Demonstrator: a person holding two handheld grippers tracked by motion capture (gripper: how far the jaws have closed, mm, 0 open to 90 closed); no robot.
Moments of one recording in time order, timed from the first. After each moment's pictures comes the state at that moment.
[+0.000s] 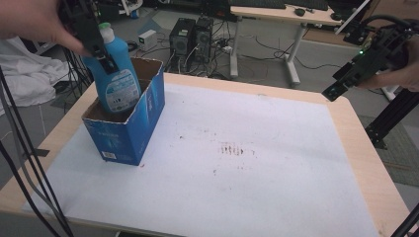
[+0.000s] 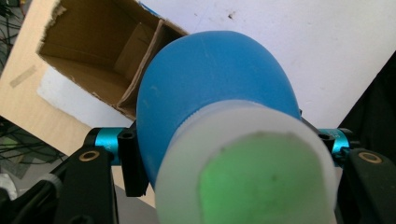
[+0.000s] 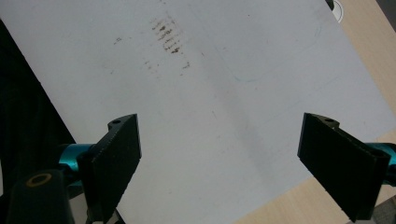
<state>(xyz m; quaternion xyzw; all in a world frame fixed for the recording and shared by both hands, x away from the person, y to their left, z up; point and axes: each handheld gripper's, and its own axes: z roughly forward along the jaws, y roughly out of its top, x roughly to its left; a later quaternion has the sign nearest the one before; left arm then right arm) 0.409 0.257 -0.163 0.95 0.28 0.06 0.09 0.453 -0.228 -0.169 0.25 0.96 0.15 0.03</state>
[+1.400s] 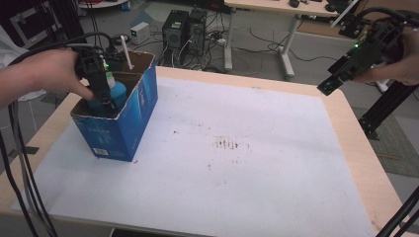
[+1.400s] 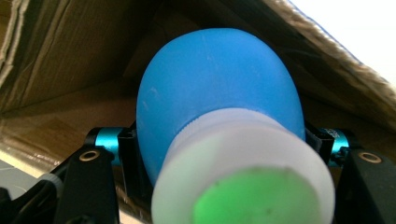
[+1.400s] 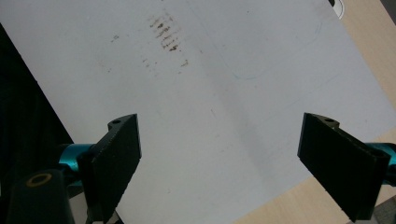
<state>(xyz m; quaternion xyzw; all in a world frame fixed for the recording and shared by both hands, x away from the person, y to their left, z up) 0.423 0.257 -0.279 0.95 0.30 0.02 0.04 0.454 -0.231 -0.174 0.25 0.96 0.15 0.03</state>
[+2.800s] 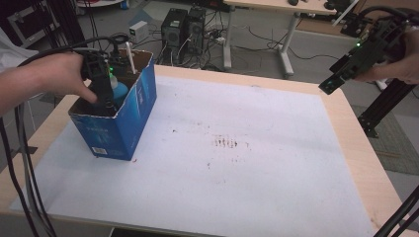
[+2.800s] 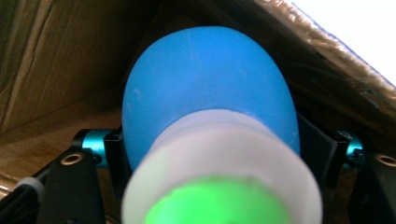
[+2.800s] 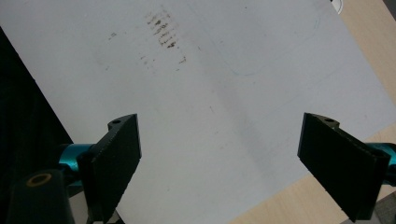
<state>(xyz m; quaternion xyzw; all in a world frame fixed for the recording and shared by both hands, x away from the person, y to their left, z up) 0.426 0.249 -0.291 0.96 0.29 0.03 0.02 0.454 -0.236 -0.175 0.26 0.95 0.15 0.03</state>
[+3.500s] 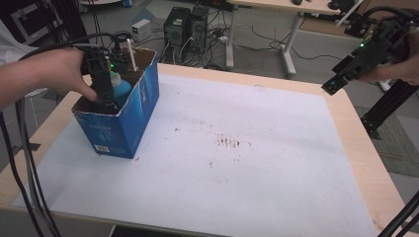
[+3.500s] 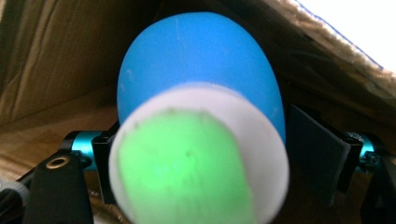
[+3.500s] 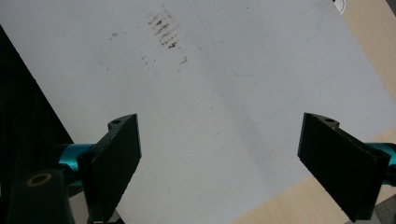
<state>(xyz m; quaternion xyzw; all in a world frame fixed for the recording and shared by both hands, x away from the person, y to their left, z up) 0.421 0.252 -0.284 0.96 0.29 0.04 0.02 0.456 -0.233 -0.177 0.26 0.96 0.15 0.03</state>
